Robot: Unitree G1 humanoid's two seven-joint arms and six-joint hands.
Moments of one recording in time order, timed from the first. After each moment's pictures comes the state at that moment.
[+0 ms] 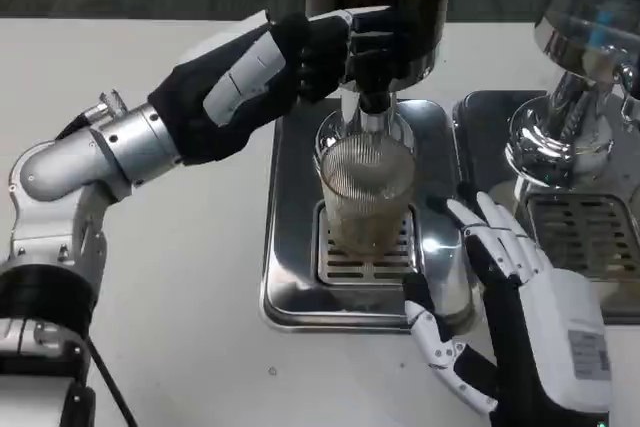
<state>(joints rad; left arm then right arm) -0.78 0.33 0.06 0.92 -0.26 -0.47 -1.09 0.39 -0.16 0.34 -0.14 -0.87 -0.23 -0.59</state>
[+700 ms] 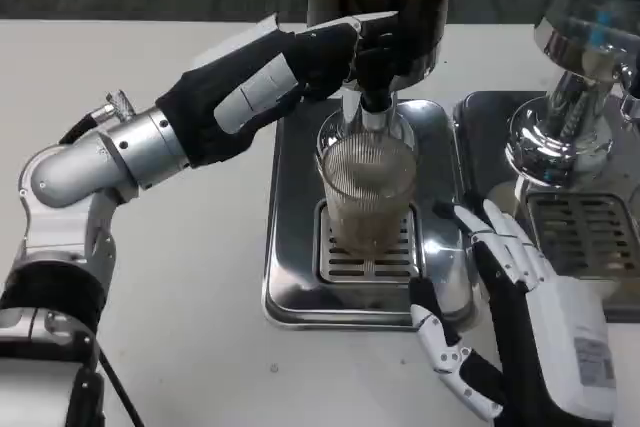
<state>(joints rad) -0.82 0.31 0.04 1.06 -0.23 -0.64 -1.07 0.41 -0.15 0.34 -0.14 -0.84 -0.23 -0.59</state>
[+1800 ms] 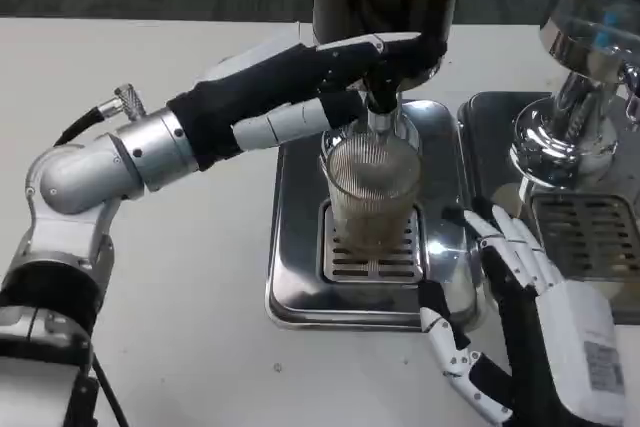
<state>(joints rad) -0.82 0.34 -0.06 1.08 -0.10 -0.87 -0.95 0.44 -0.16 0.32 -0.17 -0.83 -0.23 -0.56</state>
